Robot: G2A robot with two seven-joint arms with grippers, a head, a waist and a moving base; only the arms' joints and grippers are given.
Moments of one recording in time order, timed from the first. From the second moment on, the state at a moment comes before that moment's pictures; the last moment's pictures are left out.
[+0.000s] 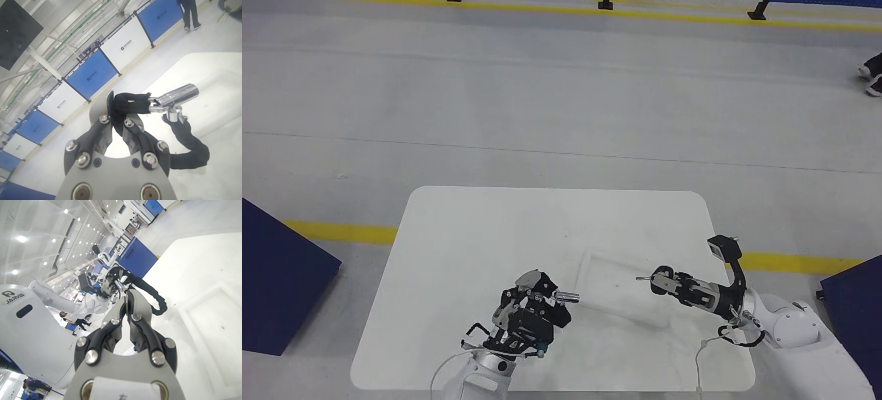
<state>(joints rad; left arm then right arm) 1.56 -1.19 -0.98 -1.90 1.99 0.30 0.12 -1.32 -0.84 1.35 -1.45 0.42 -0.86 0.96</state>
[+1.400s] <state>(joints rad) 1.61 -1.26 -0.90 -1.97 1.34 0.30 0.24 -1.32 -0.84 1.35 -1.45 0.42 -0.86 0.96</state>
